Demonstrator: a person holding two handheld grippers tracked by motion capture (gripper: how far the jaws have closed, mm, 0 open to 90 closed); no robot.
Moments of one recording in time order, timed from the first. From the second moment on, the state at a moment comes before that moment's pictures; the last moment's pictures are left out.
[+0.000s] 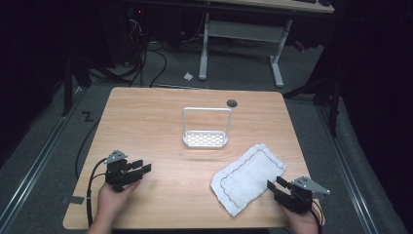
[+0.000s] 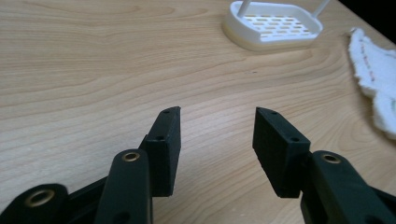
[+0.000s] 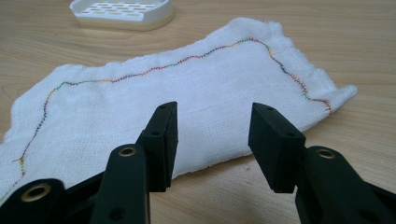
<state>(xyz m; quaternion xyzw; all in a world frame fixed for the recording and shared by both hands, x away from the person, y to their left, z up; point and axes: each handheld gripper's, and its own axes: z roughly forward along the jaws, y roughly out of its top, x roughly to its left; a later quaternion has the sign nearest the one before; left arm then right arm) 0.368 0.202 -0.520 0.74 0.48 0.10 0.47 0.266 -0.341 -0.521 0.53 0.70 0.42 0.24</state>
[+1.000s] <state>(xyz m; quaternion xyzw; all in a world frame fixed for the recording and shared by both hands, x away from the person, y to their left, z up) 0.364 0.188 -0.525 0.74 0.47 0.09 0.47 0.313 -0.352 -0.522 0.57 0.69 0.37 0.24</state>
